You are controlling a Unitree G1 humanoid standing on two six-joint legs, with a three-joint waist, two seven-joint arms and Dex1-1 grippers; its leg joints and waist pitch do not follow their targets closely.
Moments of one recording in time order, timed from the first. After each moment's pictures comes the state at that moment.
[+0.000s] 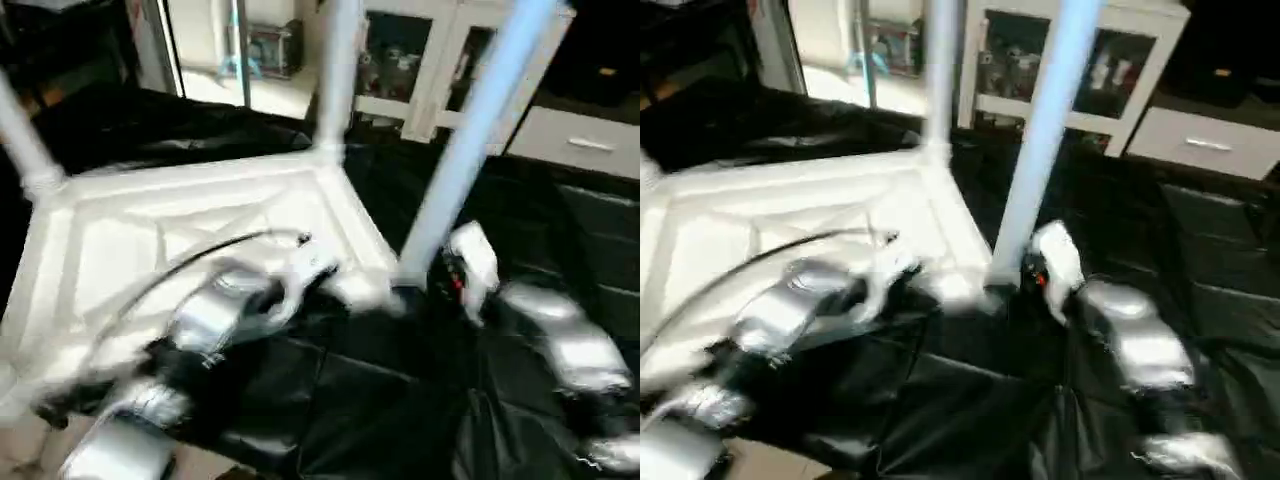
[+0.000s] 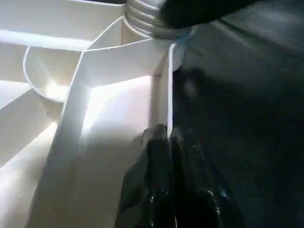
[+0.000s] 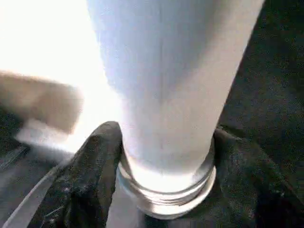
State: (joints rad) left arm -0.65 0.15 -0.32 0.50 0.00 0.51 -0.85; right arm -0.43 -0.31 0.00 0.35 0.18 0.45 0.55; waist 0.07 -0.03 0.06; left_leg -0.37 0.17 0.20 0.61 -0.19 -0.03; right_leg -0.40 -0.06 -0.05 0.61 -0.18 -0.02
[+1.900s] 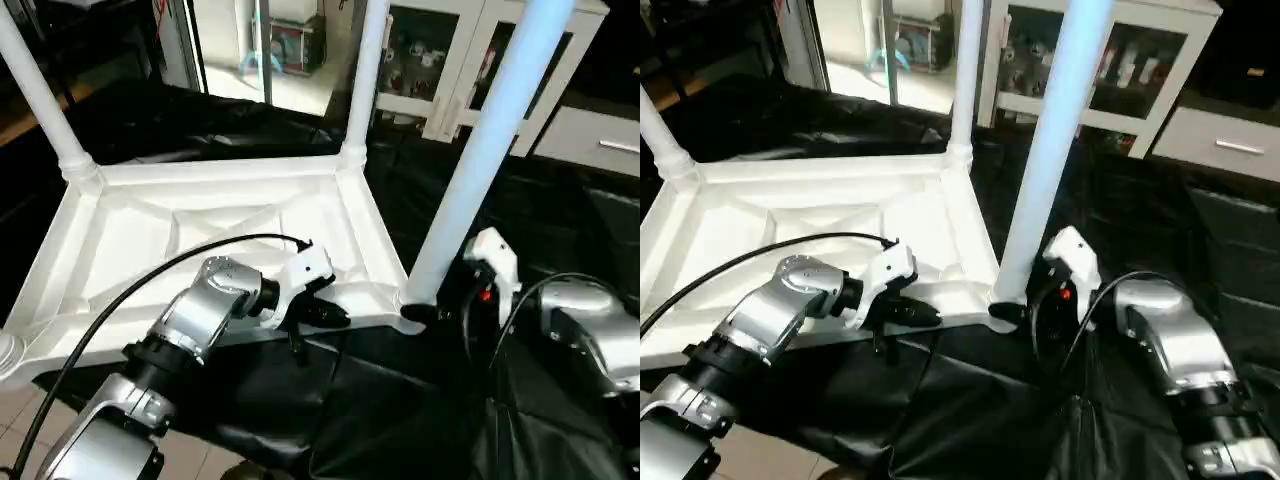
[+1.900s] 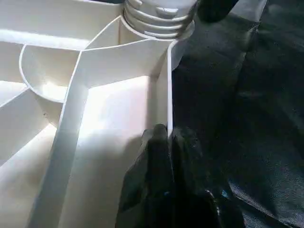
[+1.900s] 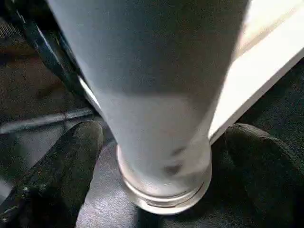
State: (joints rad) left arm -0.59 0.31 -0.38 0.40 -0.05 0.40 -1.17; right arm -0.38 -0.57 0.13 0.28 0.23 0.36 1.09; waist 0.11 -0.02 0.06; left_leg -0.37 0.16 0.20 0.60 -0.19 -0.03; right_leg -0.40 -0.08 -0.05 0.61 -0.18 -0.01
